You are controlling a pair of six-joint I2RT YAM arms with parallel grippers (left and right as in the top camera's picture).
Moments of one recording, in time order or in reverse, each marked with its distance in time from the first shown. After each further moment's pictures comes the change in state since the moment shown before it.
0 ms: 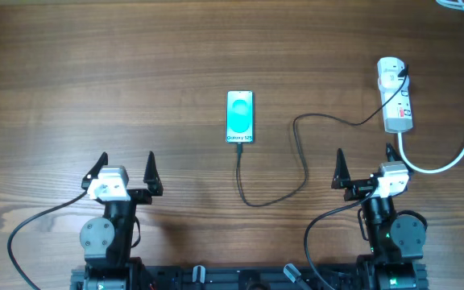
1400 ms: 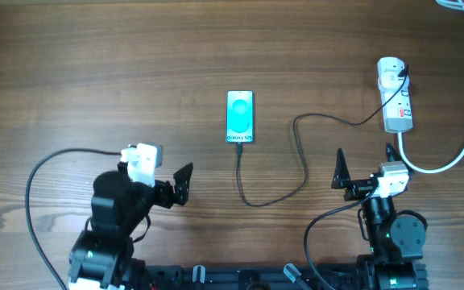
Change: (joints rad) left arm -0.199 0.524 0.335 -0.271 0.199 -0.052; right arm 0.000 0.000 0.000 0.000 0.000 0.000
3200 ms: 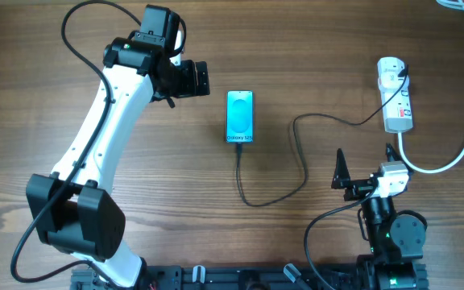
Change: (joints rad) left arm -0.076 1.265 1.297 -0.705 -0.162 -0.208; right arm 0.000 0.002 0.000 -0.001 0.000 0.000
